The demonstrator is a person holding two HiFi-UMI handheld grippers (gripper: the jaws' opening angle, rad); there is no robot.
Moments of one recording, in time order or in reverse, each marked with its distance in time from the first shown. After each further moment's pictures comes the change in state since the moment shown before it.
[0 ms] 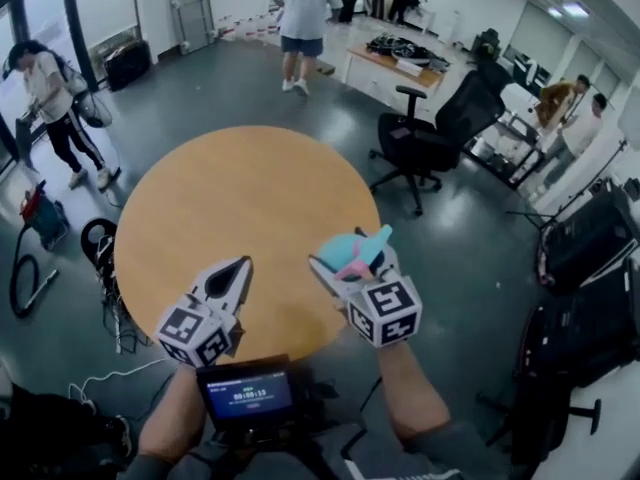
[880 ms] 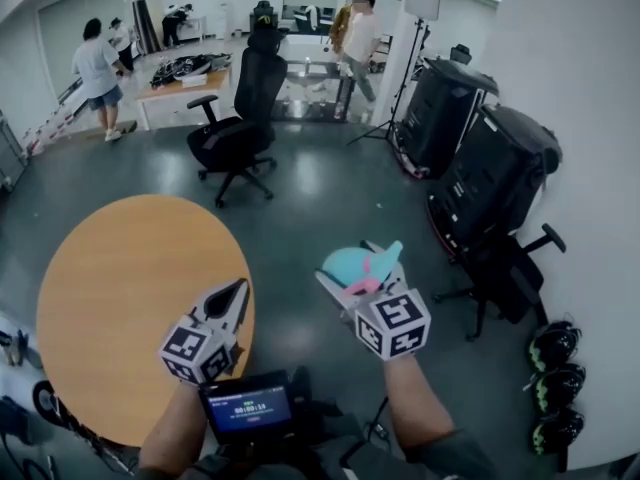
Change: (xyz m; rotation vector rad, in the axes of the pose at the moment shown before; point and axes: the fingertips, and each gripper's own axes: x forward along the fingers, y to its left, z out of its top) left arm 0.111 -0.234 -0.044 0.088 0.140 -0.703; right arm -0.291 -0.100 -0.046 0.133 -0.022 -0.748
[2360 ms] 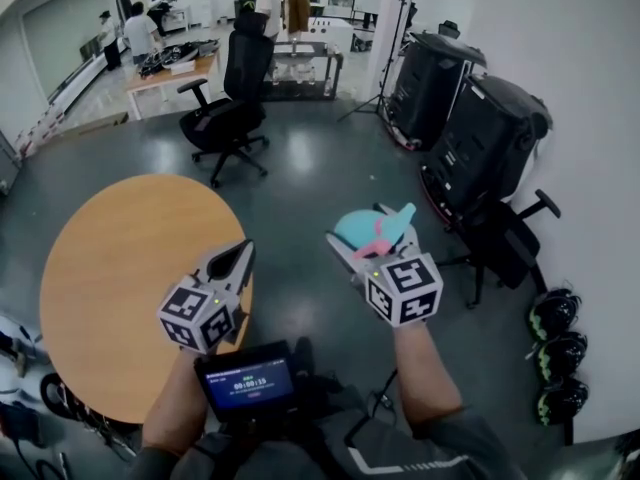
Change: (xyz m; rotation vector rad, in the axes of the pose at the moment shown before) left arm 0.004 -0.040 0.020 -0.021 0.027 -0.056; right arm -0.048 -0.017 0.005 -0.018 -0.021 -0.105
